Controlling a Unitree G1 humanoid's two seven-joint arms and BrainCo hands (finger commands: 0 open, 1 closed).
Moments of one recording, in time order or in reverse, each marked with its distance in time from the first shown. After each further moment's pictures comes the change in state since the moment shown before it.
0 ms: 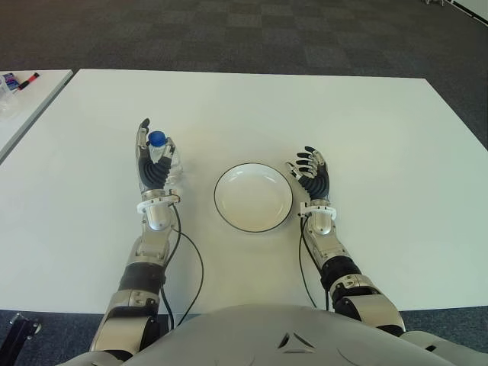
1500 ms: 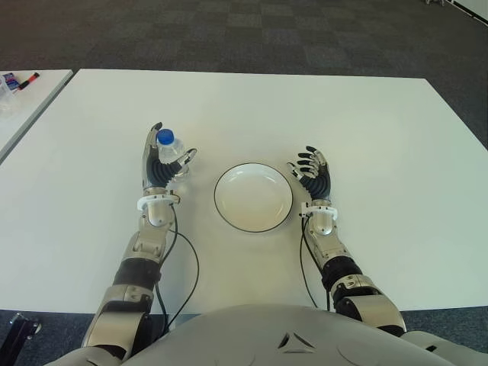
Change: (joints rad) left arm -0.026 0.059 -0.050 0.026 0.075 0.104 -0.035; right arm 0.002 -0.006 -0.003 -0.002 0.002 0.000 0.000
